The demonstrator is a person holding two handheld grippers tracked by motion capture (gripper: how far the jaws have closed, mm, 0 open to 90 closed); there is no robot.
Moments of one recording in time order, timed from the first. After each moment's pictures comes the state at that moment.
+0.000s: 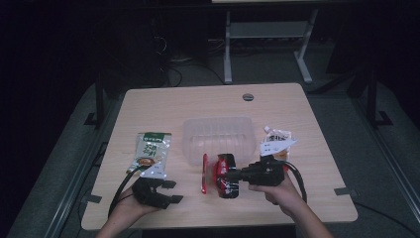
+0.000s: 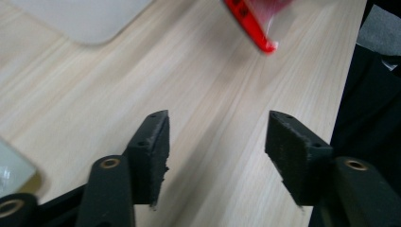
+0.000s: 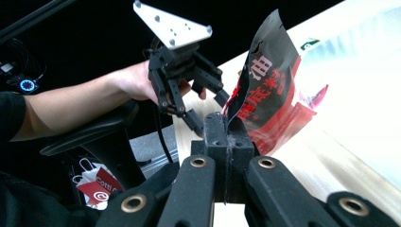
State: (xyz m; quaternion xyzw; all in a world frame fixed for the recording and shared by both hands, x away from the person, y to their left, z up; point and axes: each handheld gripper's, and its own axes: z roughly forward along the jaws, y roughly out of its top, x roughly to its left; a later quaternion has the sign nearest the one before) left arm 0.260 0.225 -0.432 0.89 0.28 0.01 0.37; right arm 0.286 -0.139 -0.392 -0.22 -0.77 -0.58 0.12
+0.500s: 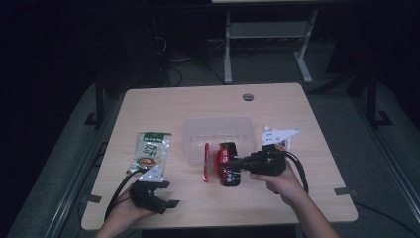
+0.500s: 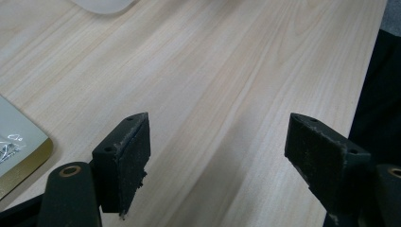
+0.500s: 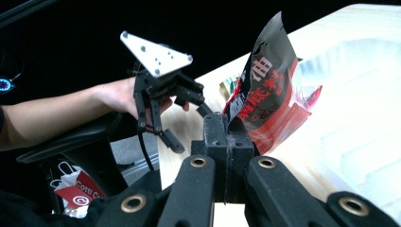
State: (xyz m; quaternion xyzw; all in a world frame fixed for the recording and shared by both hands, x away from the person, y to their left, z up) left arm 0.258 0.232 -0.441 0.89 0.28 0.02 0.35; right arm 0.303 -0.142 -0.372 -0.22 -0.78 -0.58 0.09
